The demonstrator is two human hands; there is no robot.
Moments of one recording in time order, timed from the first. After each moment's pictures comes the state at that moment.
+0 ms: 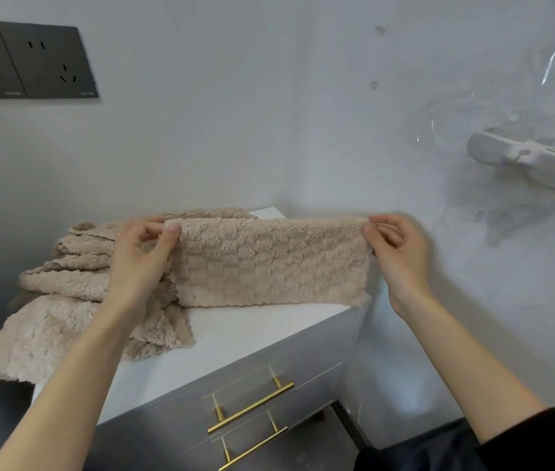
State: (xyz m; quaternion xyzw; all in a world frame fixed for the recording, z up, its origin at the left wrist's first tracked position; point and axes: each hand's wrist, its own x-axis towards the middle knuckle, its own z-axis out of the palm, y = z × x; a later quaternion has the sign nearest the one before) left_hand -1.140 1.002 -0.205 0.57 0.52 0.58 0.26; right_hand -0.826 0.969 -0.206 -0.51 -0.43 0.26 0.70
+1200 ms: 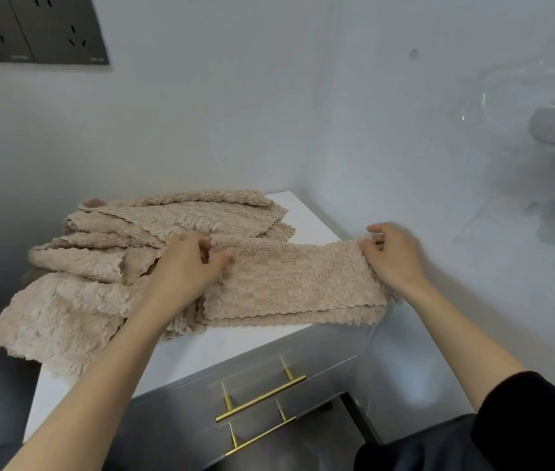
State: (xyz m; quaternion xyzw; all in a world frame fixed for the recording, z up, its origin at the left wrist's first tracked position) left_hand -1.125 1.014 -0.237 0.70 0.63 0.31 0.14; right_hand -0.814 1.016 -0.249 -0.71 -0.58 0.12 0.38
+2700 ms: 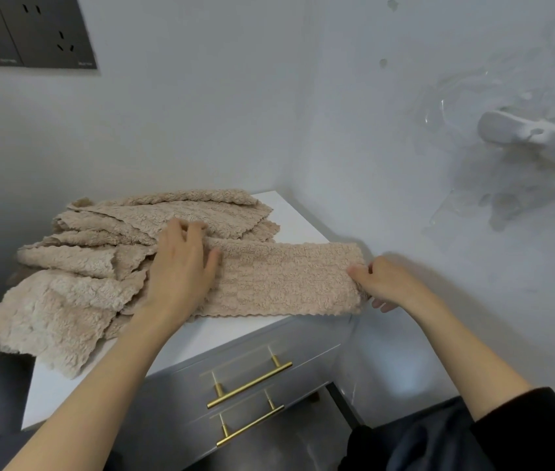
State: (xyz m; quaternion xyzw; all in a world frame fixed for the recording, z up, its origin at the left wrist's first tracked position) left_hand -1.110 0.997 -0.249 0.74 0.59 0.33 -0.07; right_hand -0.811 0.965 -0.239 -0.78 -0.55 0.25 0.16
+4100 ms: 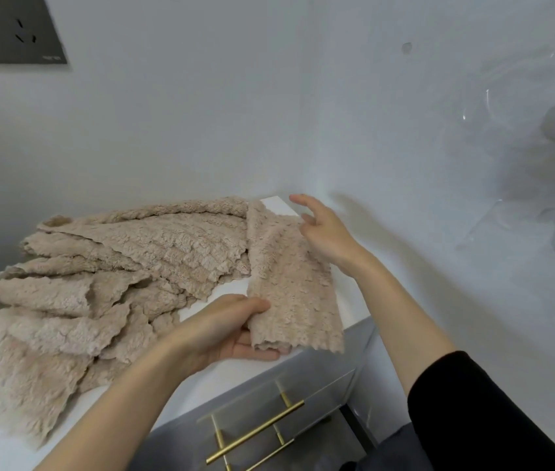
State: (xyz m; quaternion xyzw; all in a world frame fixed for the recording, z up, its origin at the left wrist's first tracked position) left_hand -1.073 0.992 -0.237 0.42 0.47 0.21 0.75; right_hand -0.884 1.061 -0.214 -0.57 -0.64 0.32 0.40
